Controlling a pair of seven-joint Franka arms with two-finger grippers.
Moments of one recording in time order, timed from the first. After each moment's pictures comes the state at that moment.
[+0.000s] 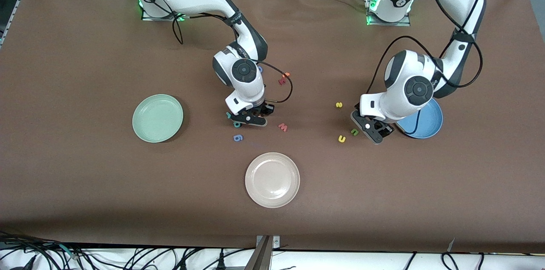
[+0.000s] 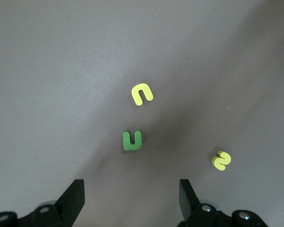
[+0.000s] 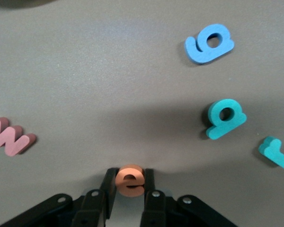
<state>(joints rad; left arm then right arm) -0.15 0.45 -0.14 -1.94 -0.03 2.31 0.57 0.72 0.77 0.01 -1.62 0.01 2.45 0.89</state>
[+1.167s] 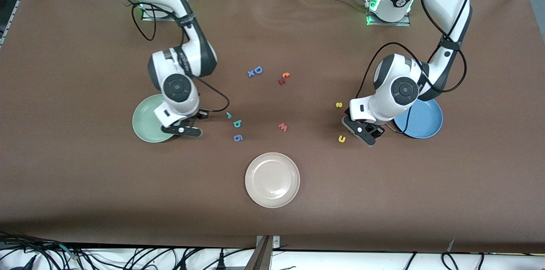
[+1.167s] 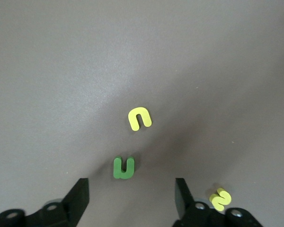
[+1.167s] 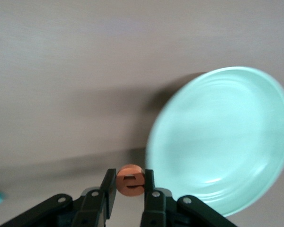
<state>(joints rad) -0.20 0.50 -0.12 -1.95 -0.03 2.43 0.45 0.72 0.54 -0.37 -1.84 0.00 2.16 0.42</state>
